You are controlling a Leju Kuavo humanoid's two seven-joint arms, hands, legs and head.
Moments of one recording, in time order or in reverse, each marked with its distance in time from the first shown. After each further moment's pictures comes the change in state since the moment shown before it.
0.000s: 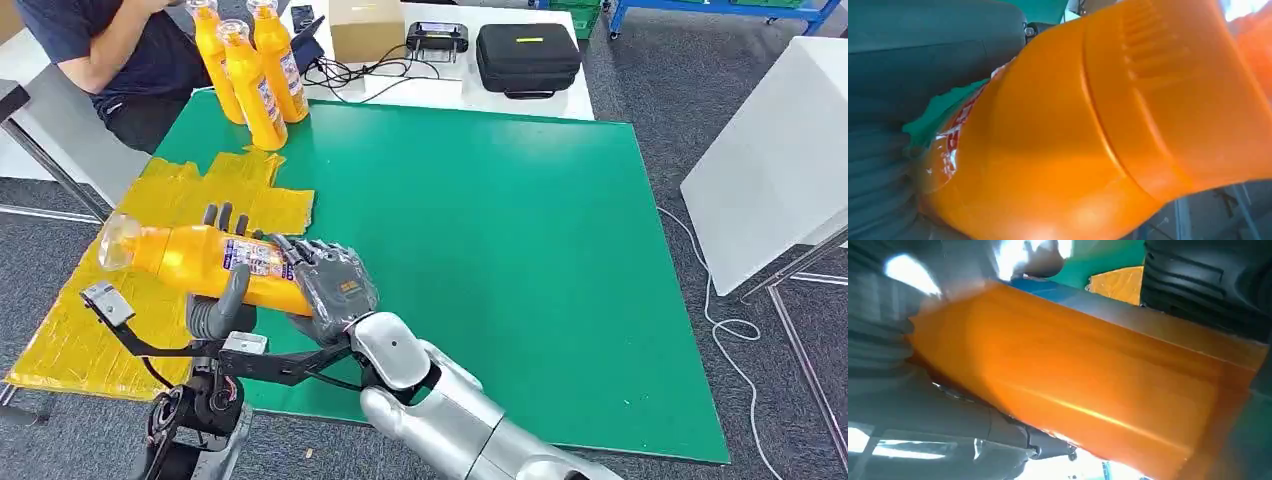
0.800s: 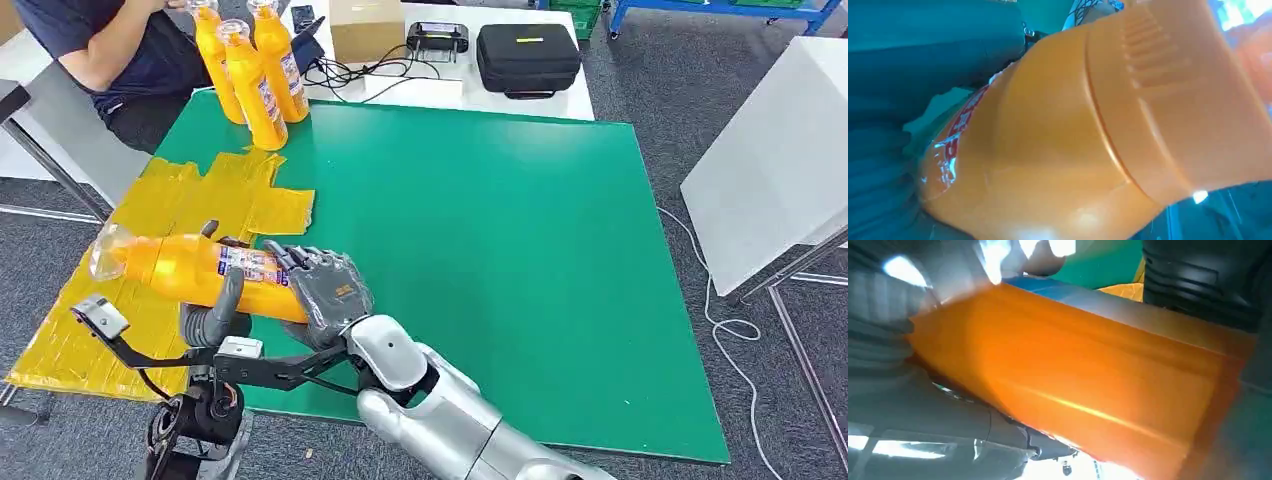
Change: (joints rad) left arm 0.038 -0.016 0.016 -0.032 -0.031 0.060 -0.052; right arm 0.011 0.005 -0.024 -0.005 -0.027 0.032 -0.006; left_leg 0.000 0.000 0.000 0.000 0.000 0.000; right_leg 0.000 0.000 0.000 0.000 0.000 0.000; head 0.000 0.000
